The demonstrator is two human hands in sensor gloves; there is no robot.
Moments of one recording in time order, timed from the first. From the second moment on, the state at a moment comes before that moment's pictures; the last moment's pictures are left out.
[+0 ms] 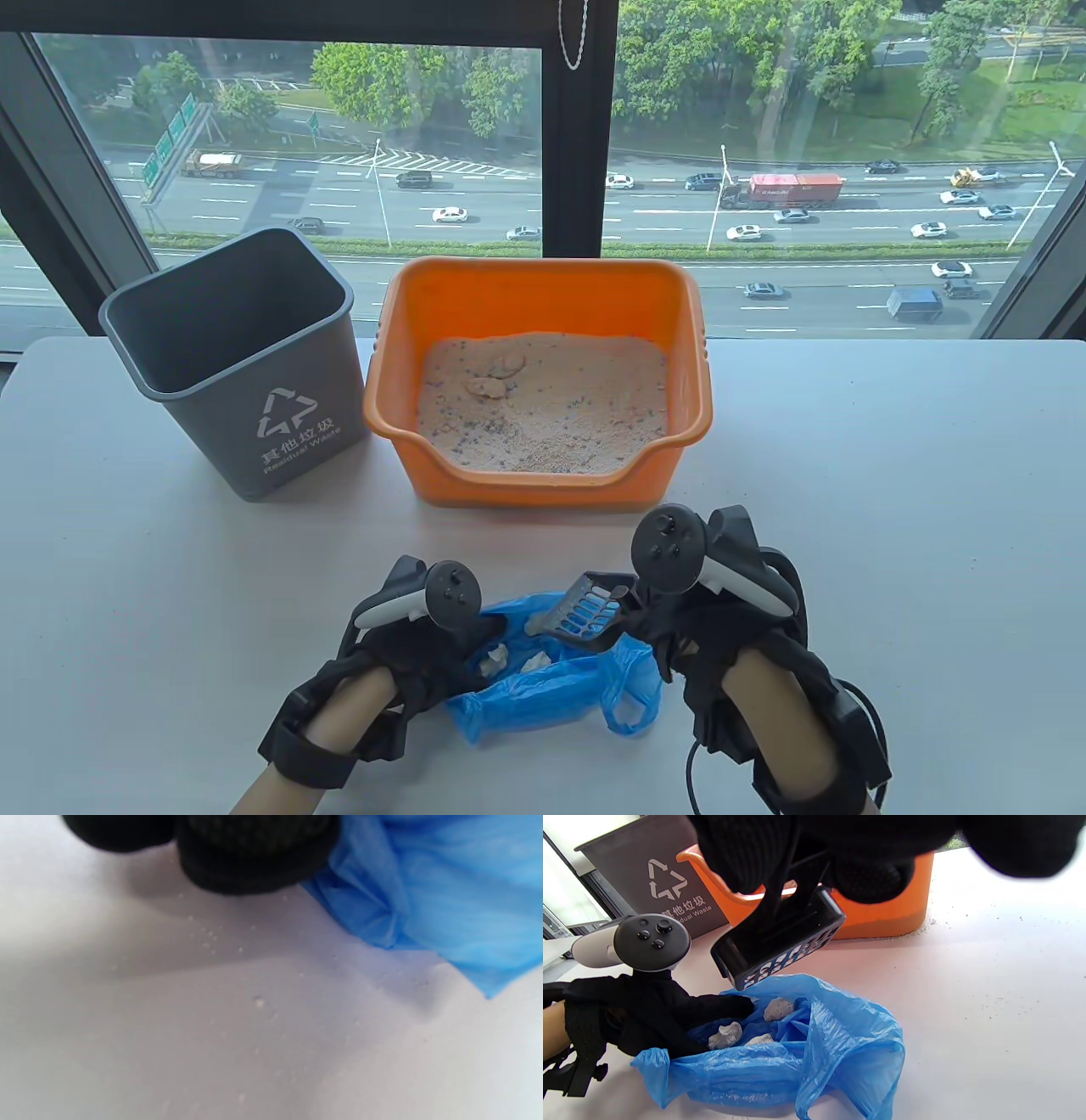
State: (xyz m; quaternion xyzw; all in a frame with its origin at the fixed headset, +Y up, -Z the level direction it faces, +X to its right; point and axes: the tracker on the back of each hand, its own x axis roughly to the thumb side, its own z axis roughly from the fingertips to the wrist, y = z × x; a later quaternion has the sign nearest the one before) left_hand -0.165 -0.784 -0.337 -0.38 -0.22 0.10 0.89; right_hand 0.107 -0.592 -0.297 0.11 0.18 0.97 0.13
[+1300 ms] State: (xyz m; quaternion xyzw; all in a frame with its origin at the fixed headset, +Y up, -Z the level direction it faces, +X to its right) left_hand -0.163 -0.784 -0.339 -0.39 -0.22 0.10 0.89; right_hand -0.046 -0.698 -0.567 -0.10 0.19 0.97 0.15
